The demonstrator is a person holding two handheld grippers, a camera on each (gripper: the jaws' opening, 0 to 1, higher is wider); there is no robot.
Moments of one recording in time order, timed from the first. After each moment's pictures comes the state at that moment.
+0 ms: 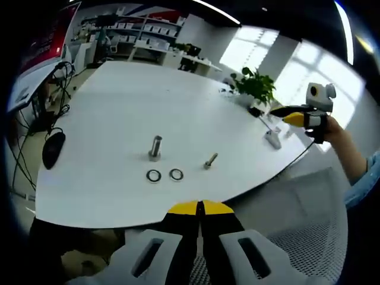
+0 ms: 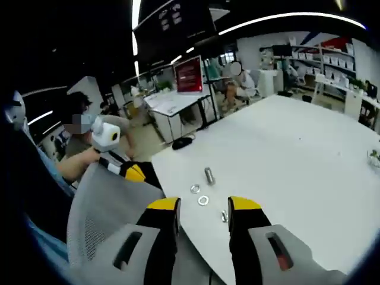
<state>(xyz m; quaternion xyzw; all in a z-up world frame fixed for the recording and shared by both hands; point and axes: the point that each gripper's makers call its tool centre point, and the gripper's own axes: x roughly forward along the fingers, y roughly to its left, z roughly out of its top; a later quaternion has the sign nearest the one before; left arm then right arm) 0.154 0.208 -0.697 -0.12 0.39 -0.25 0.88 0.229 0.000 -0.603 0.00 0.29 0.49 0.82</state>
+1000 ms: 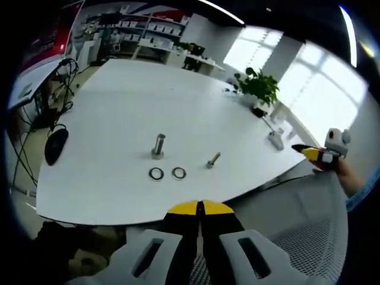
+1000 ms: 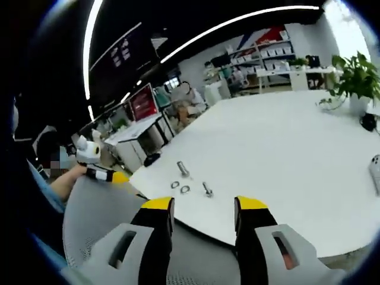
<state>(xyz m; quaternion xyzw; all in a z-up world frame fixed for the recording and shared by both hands) 0.153 0.210 -0.698 -0.12 0.39 -0.24 0.88 0.171 -0.052 -0.656 0.03 0.30 0.33 0.89</state>
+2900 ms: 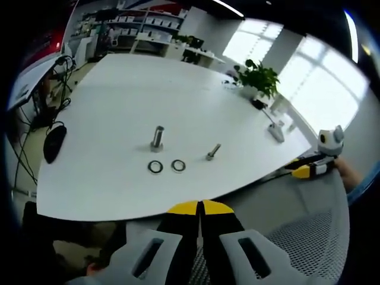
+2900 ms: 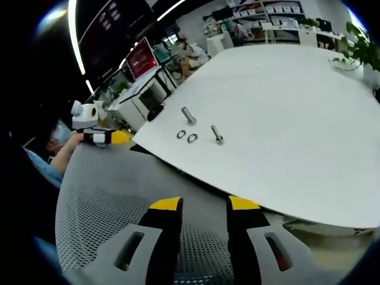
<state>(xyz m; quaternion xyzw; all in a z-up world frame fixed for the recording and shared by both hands) 0.148 0.208 -0.705 -0.11 0.42 -0.24 0.87 0.135 -0.050 -0.714 0.06 0.45 0.35 0.82</state>
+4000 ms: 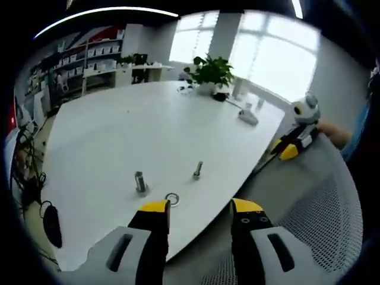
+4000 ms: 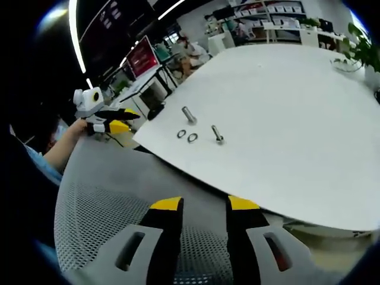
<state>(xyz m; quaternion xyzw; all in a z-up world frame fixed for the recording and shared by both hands) 0.198 0.190 -0.674 0.05 0.30 -0.40 0.86 0.140 -0.050 -0.713 0.05 0.45 0.36 0.82</state>
